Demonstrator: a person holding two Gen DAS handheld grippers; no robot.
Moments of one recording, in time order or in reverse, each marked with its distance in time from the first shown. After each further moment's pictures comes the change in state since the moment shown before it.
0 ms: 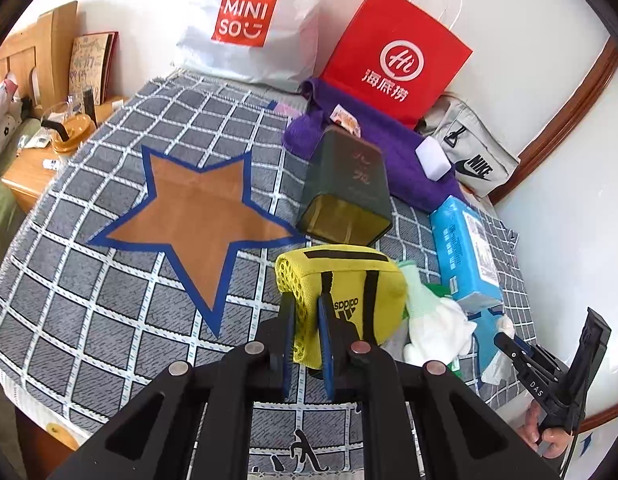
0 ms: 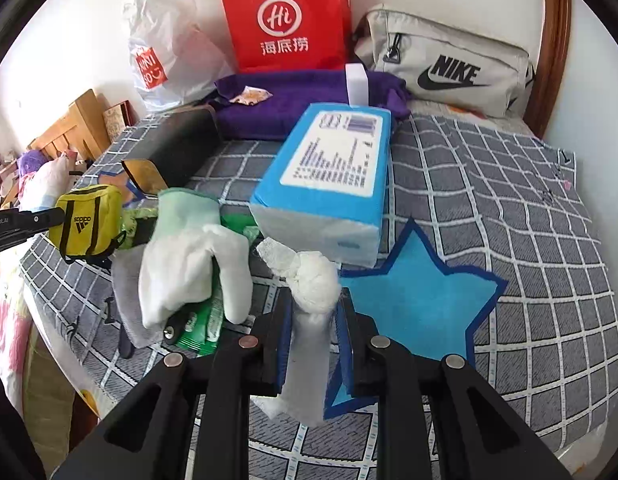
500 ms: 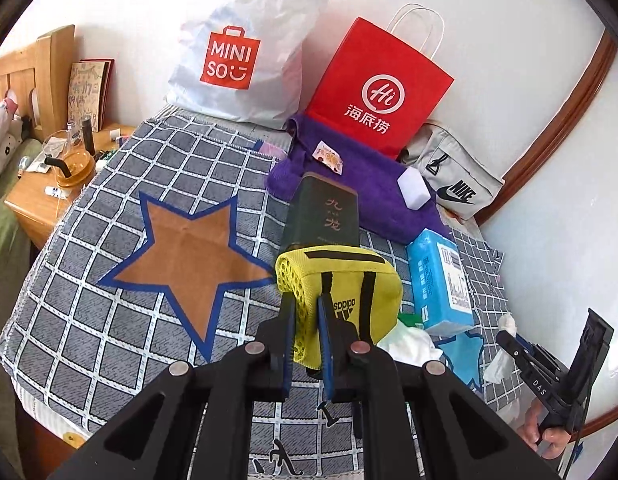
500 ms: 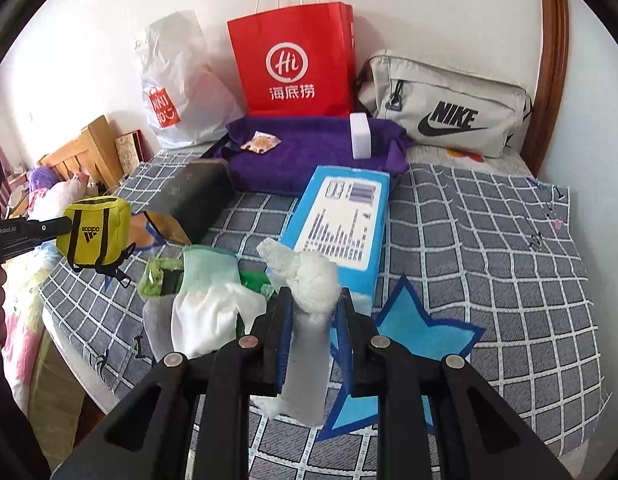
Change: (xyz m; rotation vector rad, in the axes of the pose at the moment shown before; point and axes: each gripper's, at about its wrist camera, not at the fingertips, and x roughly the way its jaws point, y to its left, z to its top) left arm -0.032 -0.019 0.025 0.008 -0.065 -0.022; right arm -0.039 -0.001 0.035 0.001 -0.093 0.021
